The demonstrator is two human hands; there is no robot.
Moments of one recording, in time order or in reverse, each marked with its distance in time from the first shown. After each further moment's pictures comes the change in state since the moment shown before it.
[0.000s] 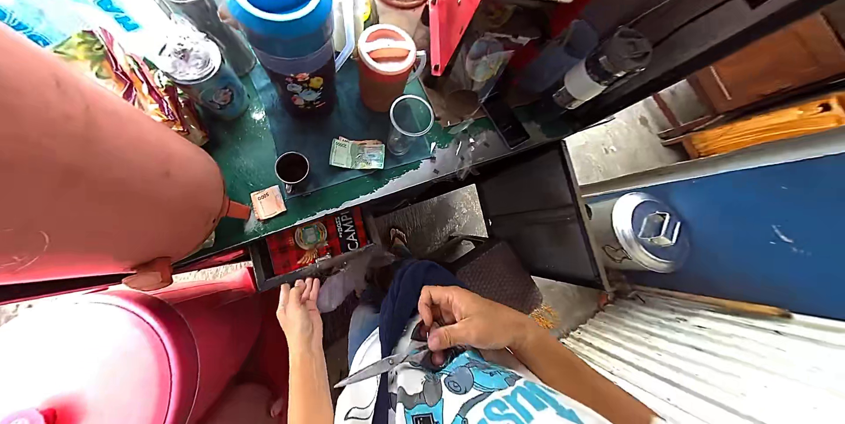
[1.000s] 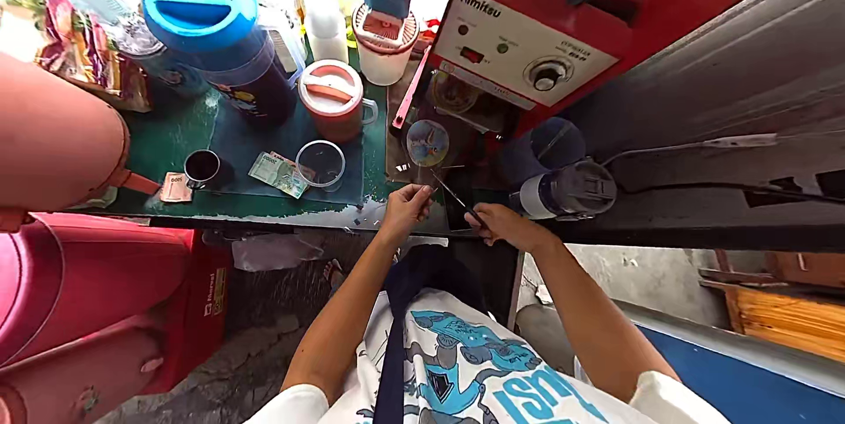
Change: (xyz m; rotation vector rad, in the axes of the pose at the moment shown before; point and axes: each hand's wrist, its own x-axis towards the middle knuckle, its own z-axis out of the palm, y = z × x) left_hand -0.076 -0.125 0.480 0.210 -0.667 0.058; right_hand -0.064 -0.164 -0.448 -0.574 0.259 0.386
